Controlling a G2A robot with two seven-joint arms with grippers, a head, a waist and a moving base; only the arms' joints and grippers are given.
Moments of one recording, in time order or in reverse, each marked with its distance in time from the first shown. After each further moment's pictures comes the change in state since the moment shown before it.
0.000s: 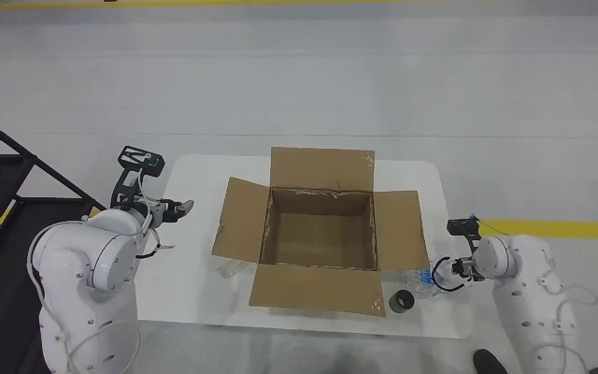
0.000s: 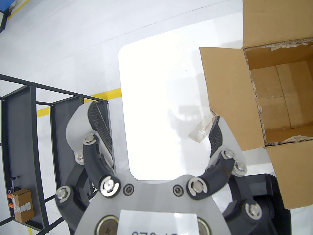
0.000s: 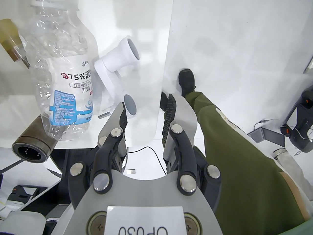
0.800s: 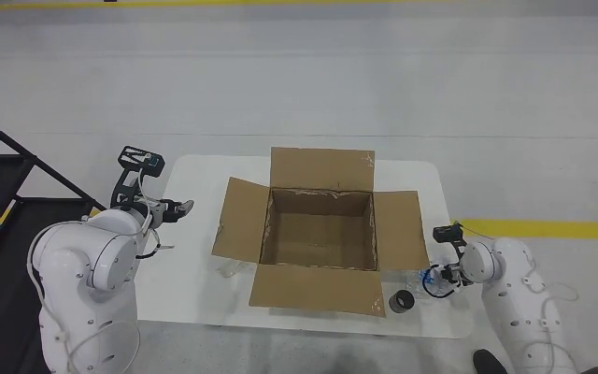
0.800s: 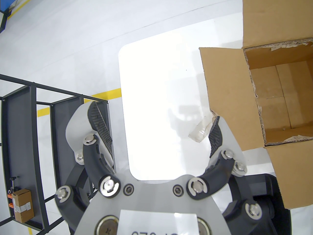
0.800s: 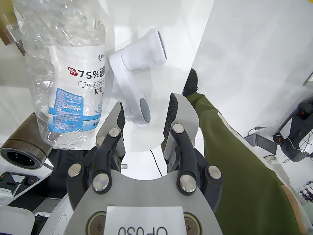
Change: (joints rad) left arm 0.000 0.000 0.000 0.000 0.000 0.000 0.000; right arm 0.008 0.000 -0.082 0.056 0.025 -0.032 -0.037
